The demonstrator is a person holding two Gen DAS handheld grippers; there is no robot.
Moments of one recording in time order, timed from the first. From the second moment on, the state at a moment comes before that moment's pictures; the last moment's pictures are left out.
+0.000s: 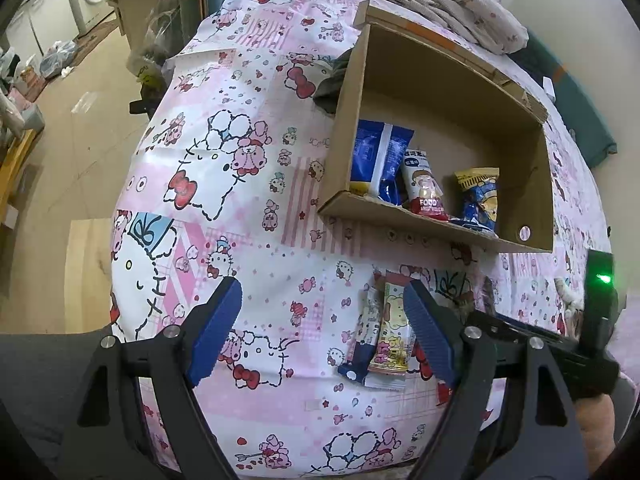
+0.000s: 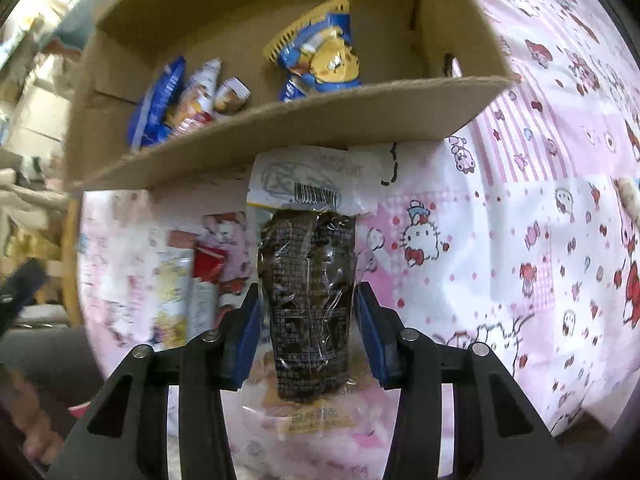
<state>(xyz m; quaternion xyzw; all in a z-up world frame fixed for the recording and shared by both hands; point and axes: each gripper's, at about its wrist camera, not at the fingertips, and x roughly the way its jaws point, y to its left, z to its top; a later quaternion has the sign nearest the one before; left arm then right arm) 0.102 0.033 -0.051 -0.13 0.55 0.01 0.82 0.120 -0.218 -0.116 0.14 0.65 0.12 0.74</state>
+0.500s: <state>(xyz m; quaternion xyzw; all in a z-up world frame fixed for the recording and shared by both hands) 0.103 0.005 -0.080 -0.12 0.60 -0.03 0.79 0.080 -0.241 -0.086 0.23 0.63 0.16 0.73</state>
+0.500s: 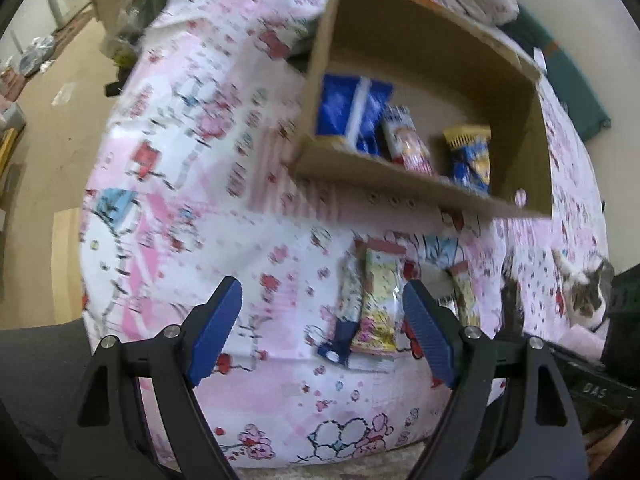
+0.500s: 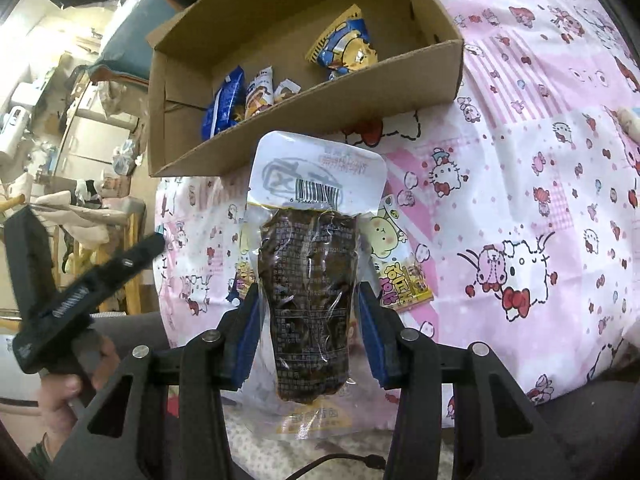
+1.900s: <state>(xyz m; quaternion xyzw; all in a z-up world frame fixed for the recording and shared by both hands) 0.077 0.007 -0.052 -0.07 0.57 -0.05 0.82 0.075 -0.220 -0.070 0.23 0.60 0.23 0.73</state>
